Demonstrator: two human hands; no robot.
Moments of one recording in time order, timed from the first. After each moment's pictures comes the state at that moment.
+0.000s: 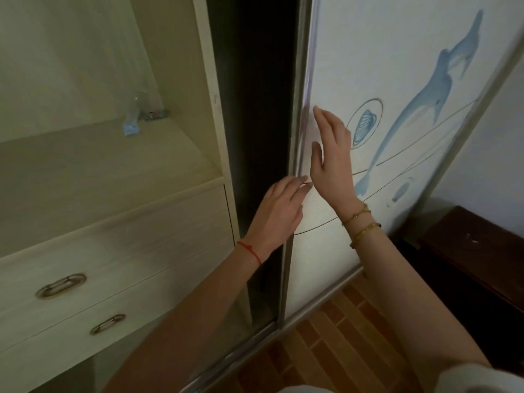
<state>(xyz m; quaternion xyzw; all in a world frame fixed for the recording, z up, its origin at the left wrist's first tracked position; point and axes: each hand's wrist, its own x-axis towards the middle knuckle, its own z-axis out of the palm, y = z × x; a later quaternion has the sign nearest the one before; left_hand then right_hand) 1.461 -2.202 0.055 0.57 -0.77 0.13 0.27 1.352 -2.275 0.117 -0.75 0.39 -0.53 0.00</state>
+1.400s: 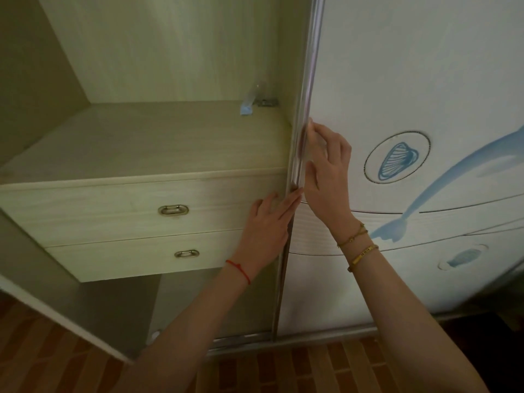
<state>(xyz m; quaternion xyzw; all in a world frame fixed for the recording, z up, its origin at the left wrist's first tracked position) 1.549 -2.072 0.029 0.73 -0.62 0.24 0.15 1.462 -2.176 0.119 -0.82 0.19 -0.53 0.06</state>
